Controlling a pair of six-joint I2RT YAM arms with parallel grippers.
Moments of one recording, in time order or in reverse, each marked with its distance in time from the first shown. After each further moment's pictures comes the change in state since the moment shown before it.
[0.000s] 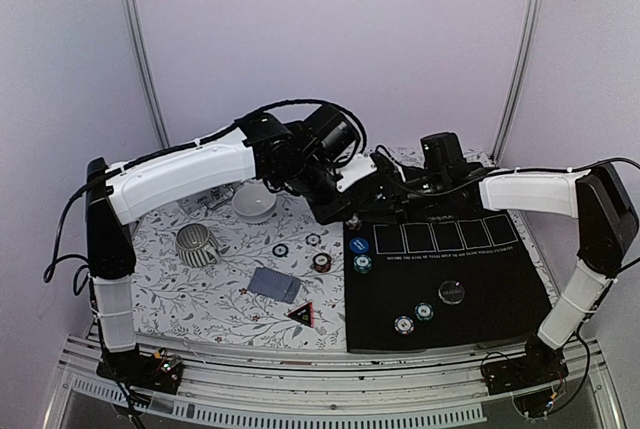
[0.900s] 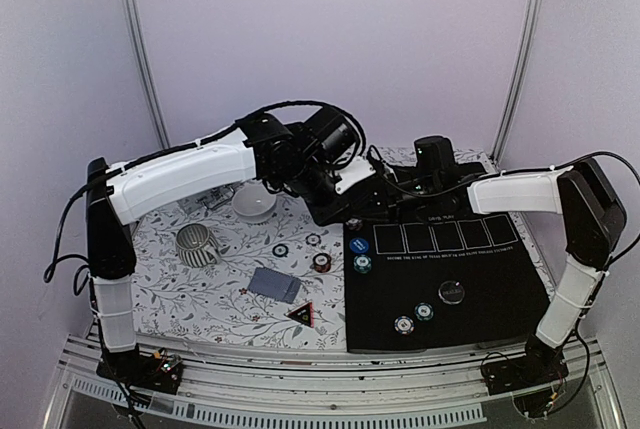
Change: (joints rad) left arm -0.002 0.001 0.001 -0.024 0.001 0.004; right arm 0.029 0.096 0.002 0.198 -0.118 0.158
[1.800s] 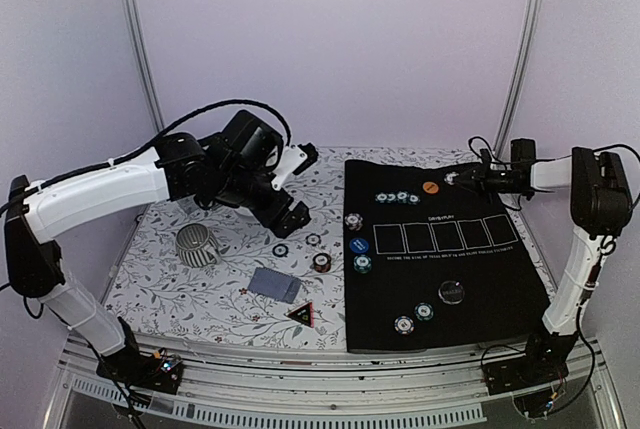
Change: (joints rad) left arm 0.088 -0.435 -0.526 0.253 -0.047 -0.198; right arm -0.671 0.144 0.087 -0.230 0.161 -0.216
